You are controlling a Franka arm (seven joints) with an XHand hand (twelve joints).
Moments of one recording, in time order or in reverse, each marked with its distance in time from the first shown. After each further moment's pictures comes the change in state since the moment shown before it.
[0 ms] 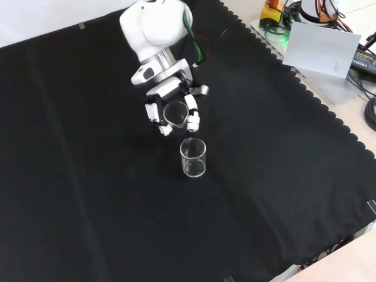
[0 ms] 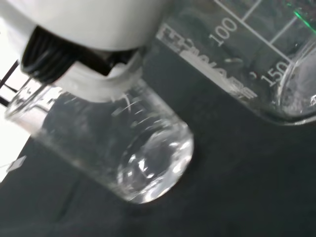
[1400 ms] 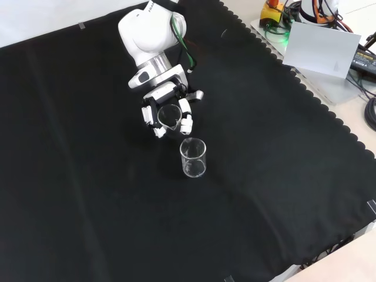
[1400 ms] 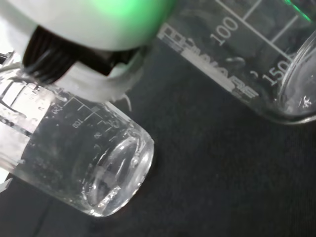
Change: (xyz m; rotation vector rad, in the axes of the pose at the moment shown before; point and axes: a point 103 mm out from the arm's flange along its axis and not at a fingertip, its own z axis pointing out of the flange) arm -0.028 0.005 0.014 -0.041 0.064 0.025
